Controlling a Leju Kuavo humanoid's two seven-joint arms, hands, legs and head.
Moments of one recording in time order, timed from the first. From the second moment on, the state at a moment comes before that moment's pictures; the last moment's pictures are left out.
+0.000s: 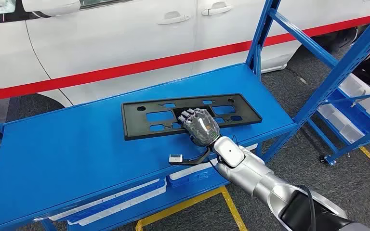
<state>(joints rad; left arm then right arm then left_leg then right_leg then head) -0.04 -0.15 0.93 -0.19 -1.23 -0.10 0.08 -0.54 -0.25 0.51 -0.96 1.16 -0.49 -0.20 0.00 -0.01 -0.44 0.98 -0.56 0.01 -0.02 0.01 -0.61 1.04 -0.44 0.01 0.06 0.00</state>
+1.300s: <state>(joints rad) -0.04 -0.14 0.94 -0.19 -1.24 -0.12 0.07 -0.52 -0.35 0.59 -1.21 1.19 -0.43 -0.14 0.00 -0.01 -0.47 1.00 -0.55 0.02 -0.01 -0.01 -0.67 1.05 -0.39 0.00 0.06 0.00</state>
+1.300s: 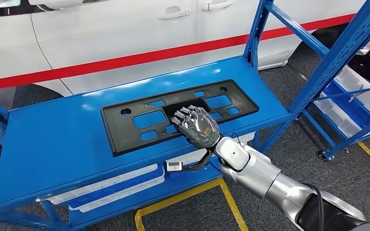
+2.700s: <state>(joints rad) -0.05 -0.12 0.93 -0.19 -1.28 -0.14 0.07 -0.54 -0.38 0.61 -1.17 1.16 -0.42 -0.14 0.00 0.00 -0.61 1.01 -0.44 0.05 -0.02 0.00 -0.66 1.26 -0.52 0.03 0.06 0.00</state>
